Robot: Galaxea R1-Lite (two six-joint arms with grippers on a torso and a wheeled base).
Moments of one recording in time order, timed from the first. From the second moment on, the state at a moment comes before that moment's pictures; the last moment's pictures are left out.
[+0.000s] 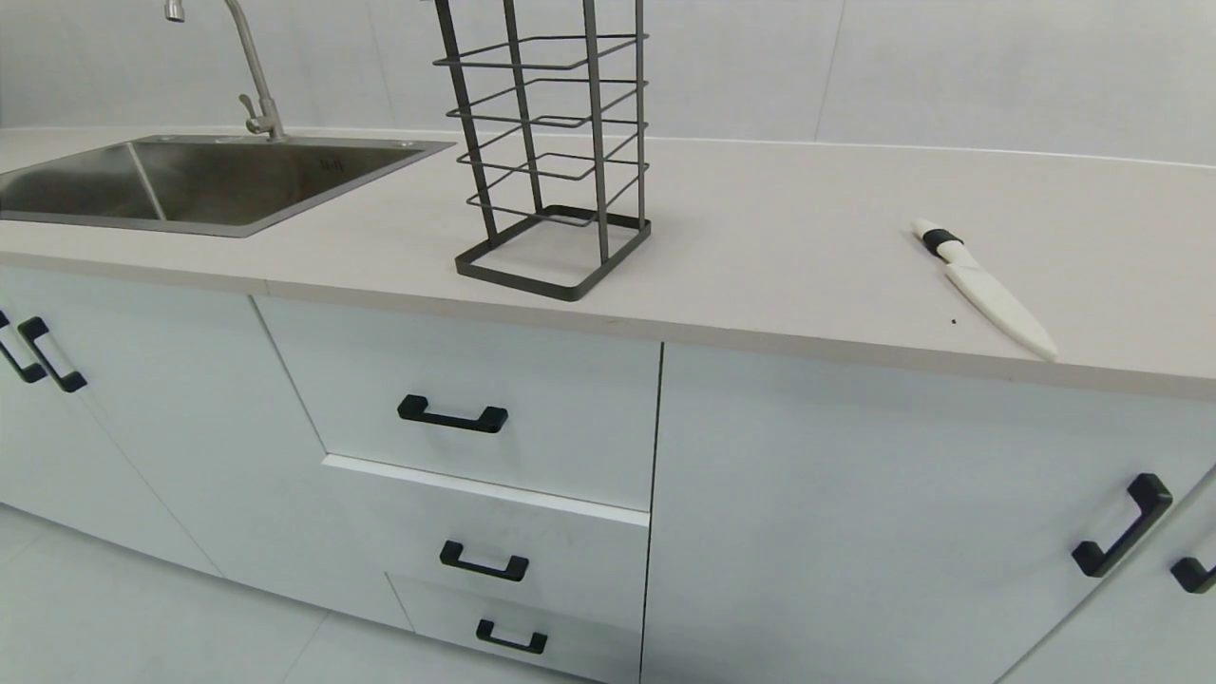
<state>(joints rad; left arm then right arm) 0.00 0.00 0.00 0.00 -0.06 0.01 0.00 0.01 0.00 0.01 -0.05 0.01</state>
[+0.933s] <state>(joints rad) 0.00 0.00 0.00 0.00 -0.06 0.00 0.00 0.01 0.00 0.01 -0.05 0.01</state>
